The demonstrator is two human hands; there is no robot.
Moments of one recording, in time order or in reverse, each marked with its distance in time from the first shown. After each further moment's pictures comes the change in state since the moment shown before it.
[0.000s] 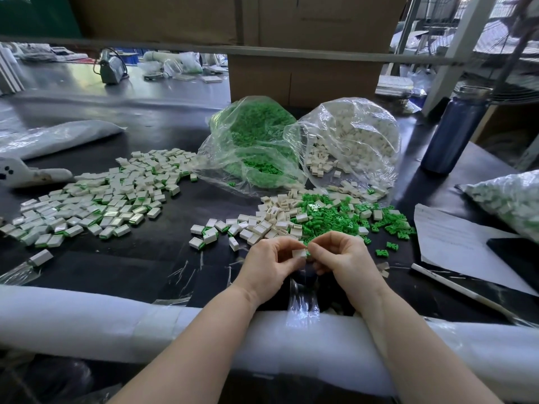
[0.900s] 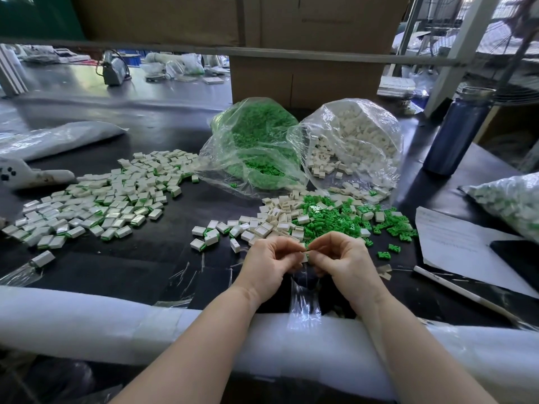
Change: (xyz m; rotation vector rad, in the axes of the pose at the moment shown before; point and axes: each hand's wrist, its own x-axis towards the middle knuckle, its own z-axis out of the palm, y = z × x) left_hand 0.001 0.003 -0.001 -0.193 0.035 -0.059; right_hand -0.001 0.000 0.002 -0.107 0.011 -0.086
